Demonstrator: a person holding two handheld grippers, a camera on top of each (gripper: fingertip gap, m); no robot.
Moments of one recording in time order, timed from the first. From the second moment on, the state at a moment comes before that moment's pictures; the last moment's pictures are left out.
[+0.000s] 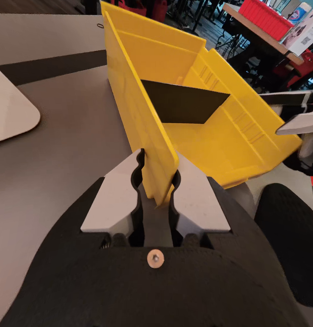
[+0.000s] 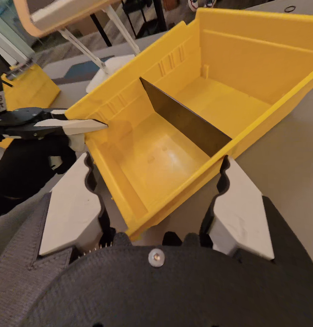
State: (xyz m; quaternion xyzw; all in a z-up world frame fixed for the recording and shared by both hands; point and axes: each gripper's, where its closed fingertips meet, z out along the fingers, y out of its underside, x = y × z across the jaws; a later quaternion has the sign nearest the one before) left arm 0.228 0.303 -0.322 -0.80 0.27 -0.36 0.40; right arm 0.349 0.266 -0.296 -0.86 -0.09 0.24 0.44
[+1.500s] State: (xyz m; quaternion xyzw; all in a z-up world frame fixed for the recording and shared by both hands) left arm 0.203 0.287 -0.257 -0.75 0.32 -0.34 0.47; right arm 0.316 0.365 -0.148 -0.74 -0.34 0.05 0.58
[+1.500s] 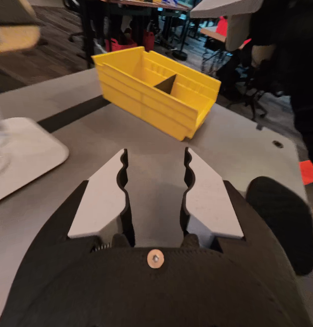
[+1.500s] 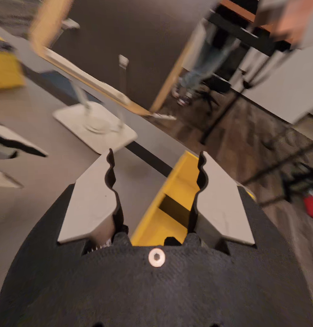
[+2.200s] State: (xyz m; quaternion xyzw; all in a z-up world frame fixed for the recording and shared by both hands) left arm -0.020 0.294 -0.311 -0.78 0.35 -0.11 0.50; right arm 0.021 0.349 -0.305 -0.66 -0.47 0.33 0.48
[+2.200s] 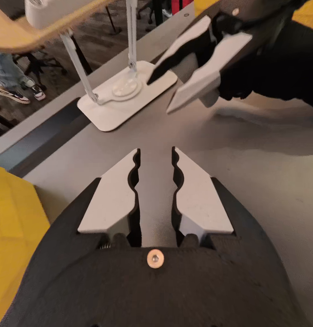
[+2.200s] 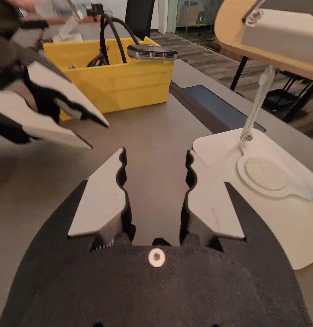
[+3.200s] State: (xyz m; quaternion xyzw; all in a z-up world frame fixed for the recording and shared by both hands) left arm -0.241 0.415 -0.292 -0.82 0.55 0.05 0.12; right arm 0.024 0.357 -0.335 -0.69 -0.47 0.33 0.44
